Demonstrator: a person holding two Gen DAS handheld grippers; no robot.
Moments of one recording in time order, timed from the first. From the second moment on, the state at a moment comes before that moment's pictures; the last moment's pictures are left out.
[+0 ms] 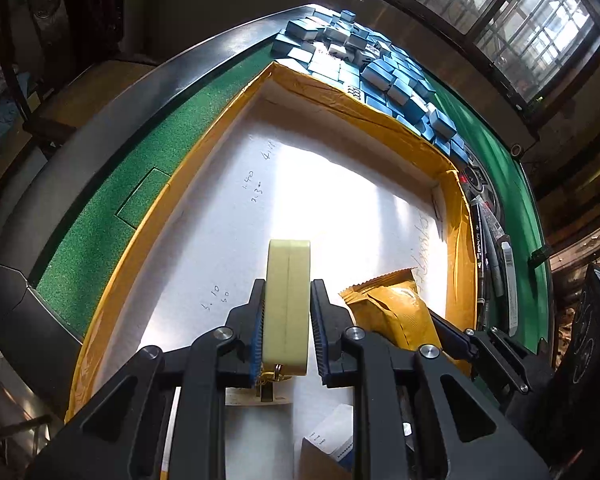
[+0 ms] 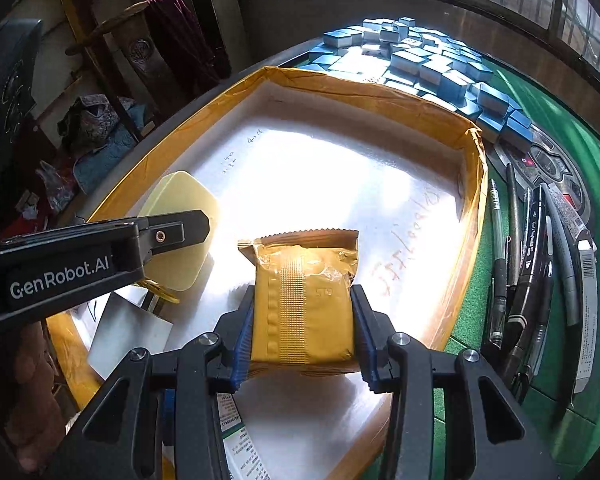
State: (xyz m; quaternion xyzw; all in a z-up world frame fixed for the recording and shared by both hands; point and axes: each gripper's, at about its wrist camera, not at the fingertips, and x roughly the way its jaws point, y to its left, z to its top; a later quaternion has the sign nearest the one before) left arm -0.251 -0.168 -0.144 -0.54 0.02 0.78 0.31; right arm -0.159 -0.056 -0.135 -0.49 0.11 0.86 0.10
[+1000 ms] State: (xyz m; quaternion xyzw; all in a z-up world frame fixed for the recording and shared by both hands) left arm -0.248 -0.174 -0.136 -0.54 0.02 0.83 0.17; right arm -0.069 -0.015 -0.094 -0.37 0.20 0.91 0.04
